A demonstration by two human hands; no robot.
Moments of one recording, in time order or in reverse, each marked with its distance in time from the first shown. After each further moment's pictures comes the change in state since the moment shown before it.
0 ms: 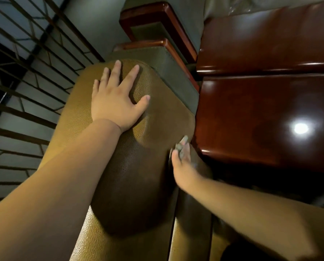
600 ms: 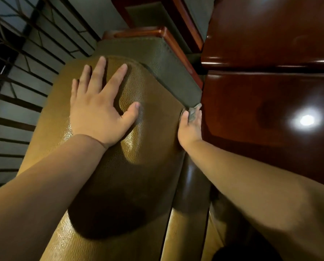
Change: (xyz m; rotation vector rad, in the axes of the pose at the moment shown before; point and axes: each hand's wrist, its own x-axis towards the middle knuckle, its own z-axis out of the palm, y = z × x) left_hand 0.001 0.005 0.005 -0.023 0.059 0.009; right_hand 0.150 -0.046 -0.047 0.005 0.214 0.011
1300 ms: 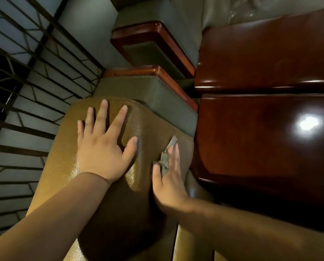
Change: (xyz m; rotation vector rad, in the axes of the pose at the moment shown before) left_hand 0.003 -0.002 -0.002 0.049 -0.087 -0.004; right_hand -0.119 -0.019 0.016 -0.068 -0.161 -0.416
